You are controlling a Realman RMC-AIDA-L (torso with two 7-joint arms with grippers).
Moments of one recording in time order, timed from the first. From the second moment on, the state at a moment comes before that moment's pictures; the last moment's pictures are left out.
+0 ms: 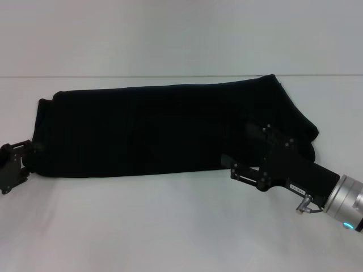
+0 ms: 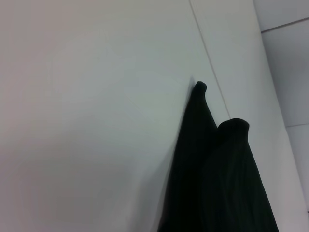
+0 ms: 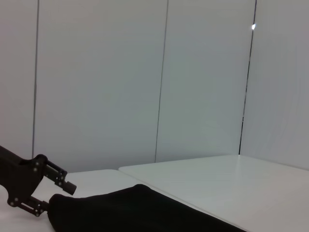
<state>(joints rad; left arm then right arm) -0.42 -1.98 0.47 0.46 1.96 1.08 -2.48 0.54 2.11 -0.93 -0.13 -1.30 -1.32 0.50</state>
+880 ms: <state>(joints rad) -0.41 -1.99 0.45 0.46 1.96 1.08 -2.42 0.54 2.11 -0.93 -0.13 -1.30 -1.33 0.50</state>
